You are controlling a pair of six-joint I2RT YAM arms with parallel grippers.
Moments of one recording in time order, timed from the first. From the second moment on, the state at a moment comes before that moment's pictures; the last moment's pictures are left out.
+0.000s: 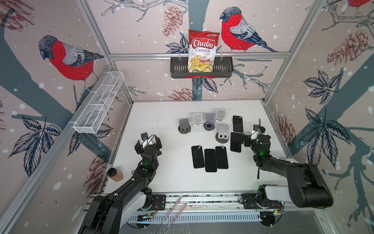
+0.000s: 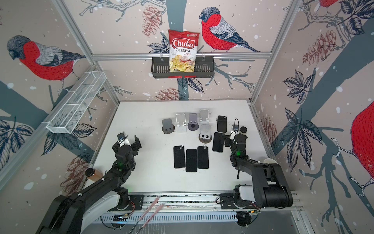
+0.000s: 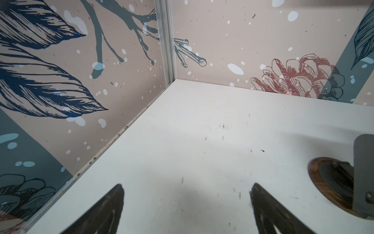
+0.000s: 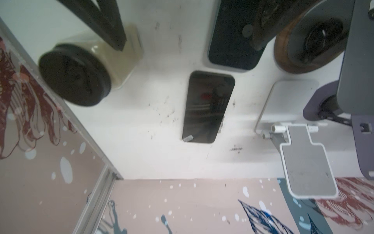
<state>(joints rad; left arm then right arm) -0.28 0.97 0.16 0.57 -0.65 -0.12 0.07 1.35 0.29 0.74 0.05 -0.03</state>
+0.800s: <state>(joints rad) -0.20 1.54 0.09 1.40 -0.56 0.08 -0.02 1.49 0.20 1.12 -0.09 0.01</state>
